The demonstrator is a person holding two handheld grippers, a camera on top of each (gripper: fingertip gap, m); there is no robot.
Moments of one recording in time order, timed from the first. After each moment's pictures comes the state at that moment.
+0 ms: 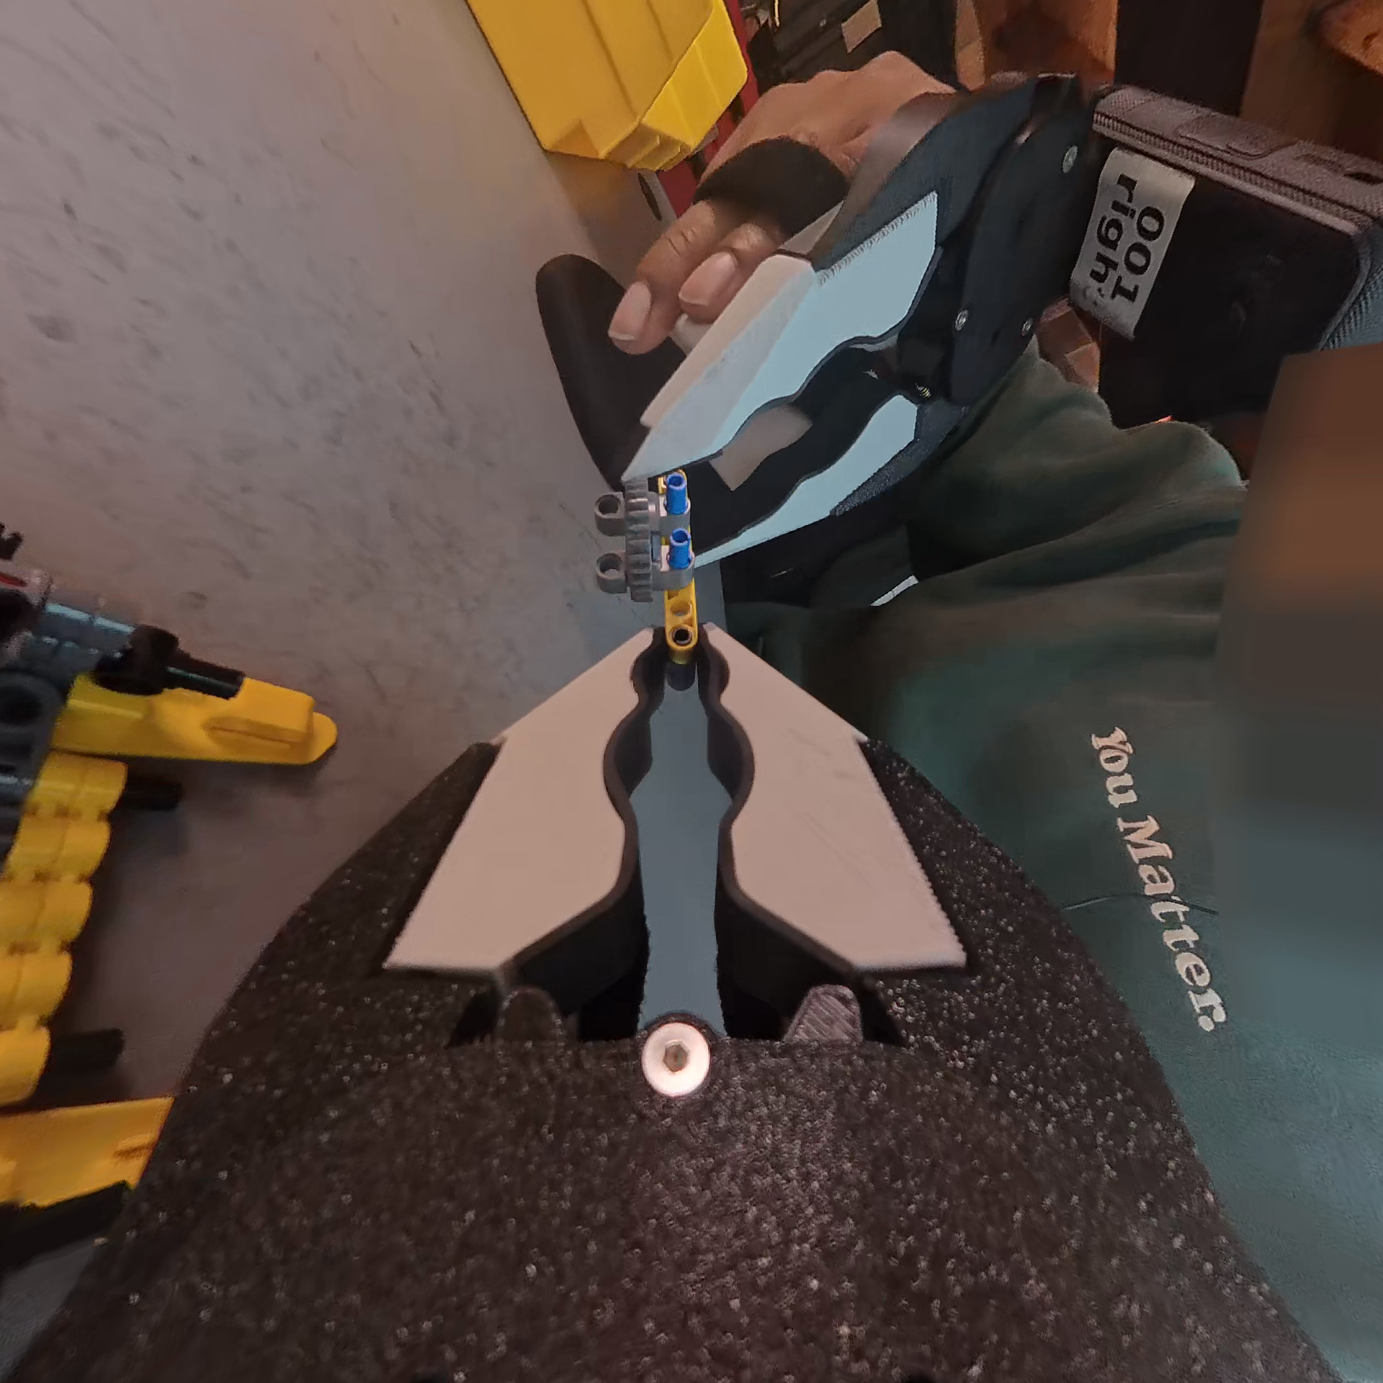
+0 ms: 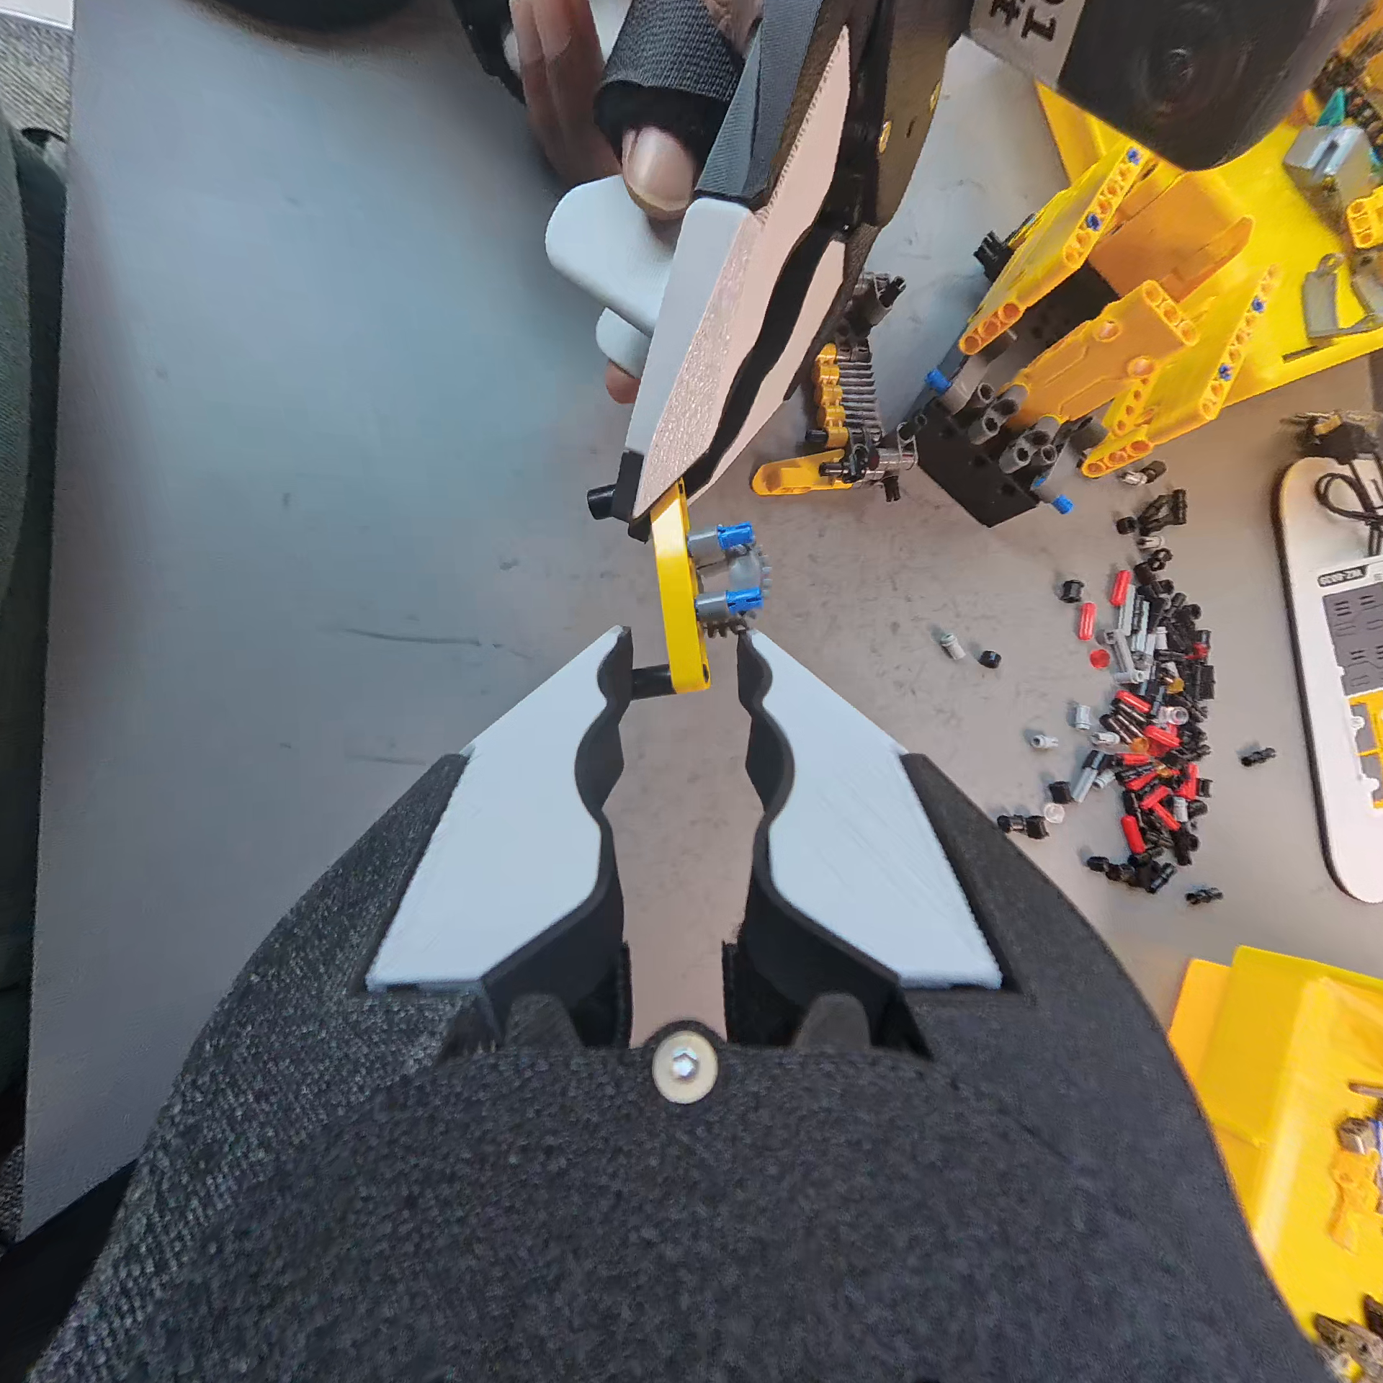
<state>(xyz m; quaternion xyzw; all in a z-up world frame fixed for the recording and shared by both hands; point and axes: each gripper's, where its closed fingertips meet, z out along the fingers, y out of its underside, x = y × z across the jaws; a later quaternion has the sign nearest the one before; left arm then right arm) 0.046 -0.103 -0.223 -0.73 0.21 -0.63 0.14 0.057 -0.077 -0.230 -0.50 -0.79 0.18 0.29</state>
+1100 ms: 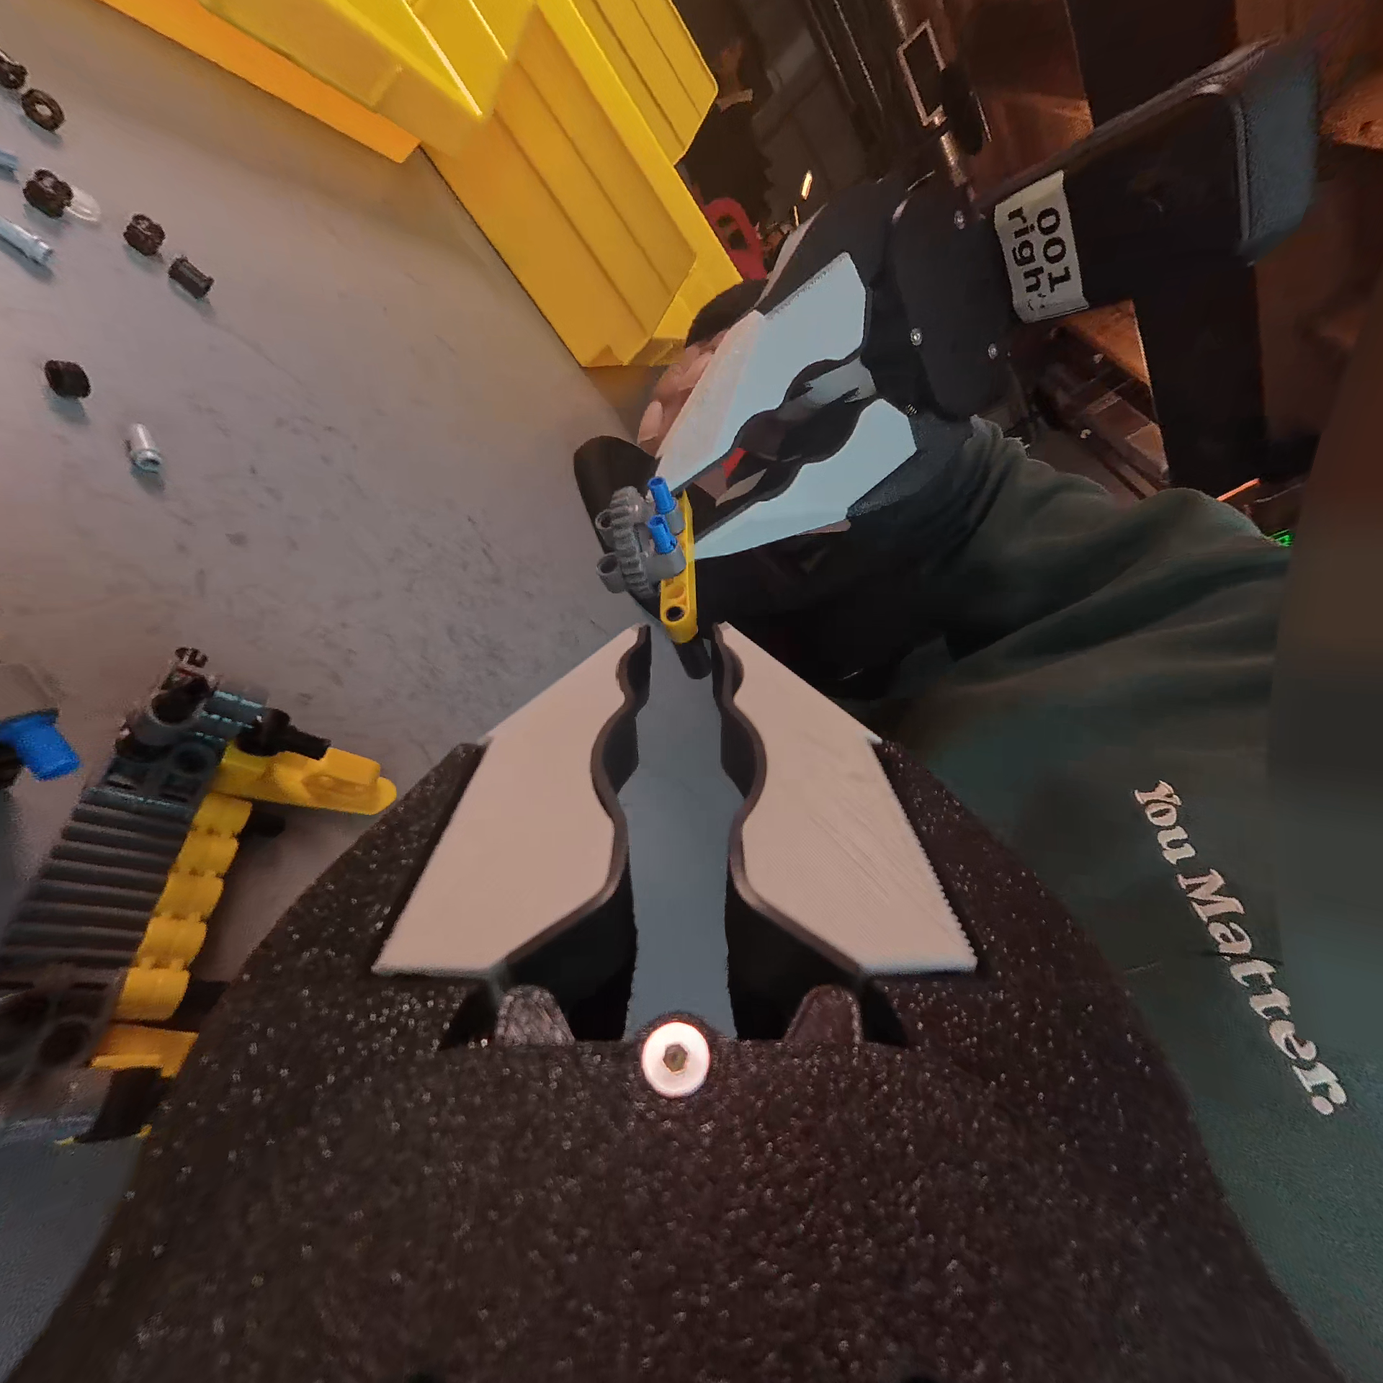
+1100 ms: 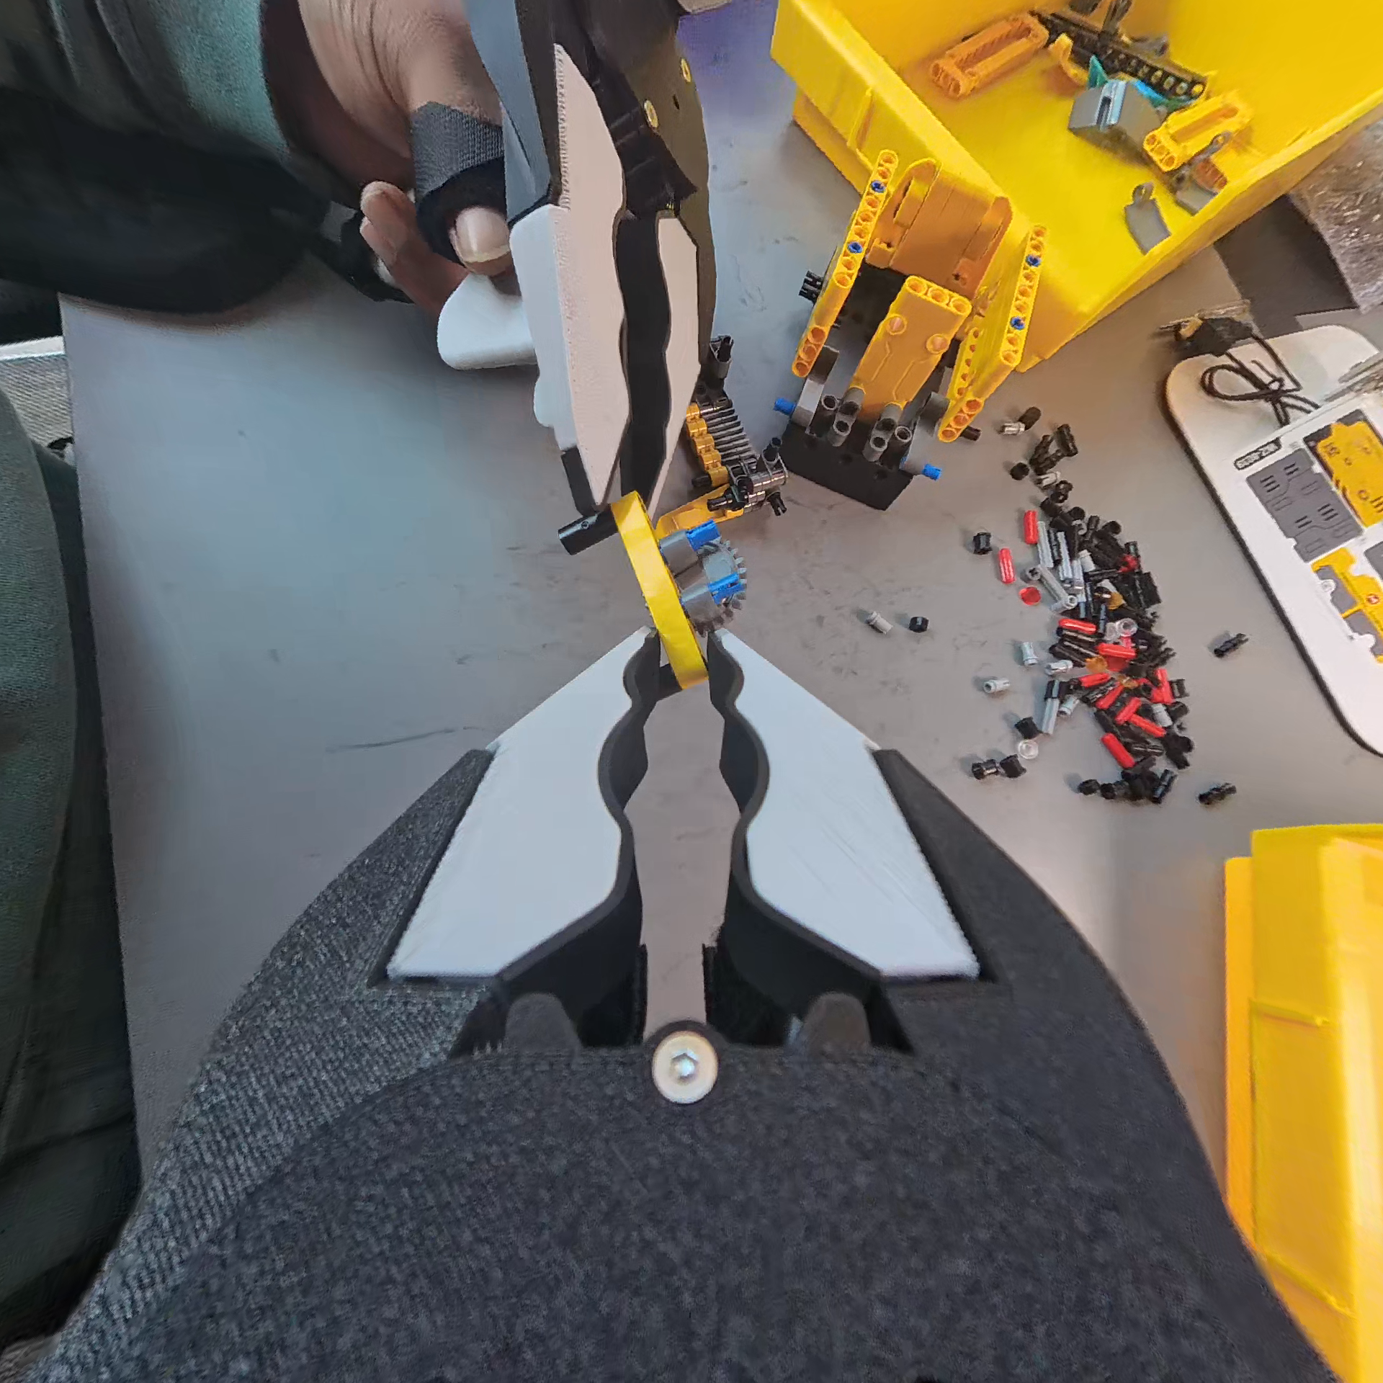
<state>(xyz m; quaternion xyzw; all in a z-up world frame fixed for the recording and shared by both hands) 0.032 -0.081 -0.197 -0.72 0.20 -0.60 0.27 0.052 -0.055 -0.200 -0.59 -0.70 0.24 0.32</state>
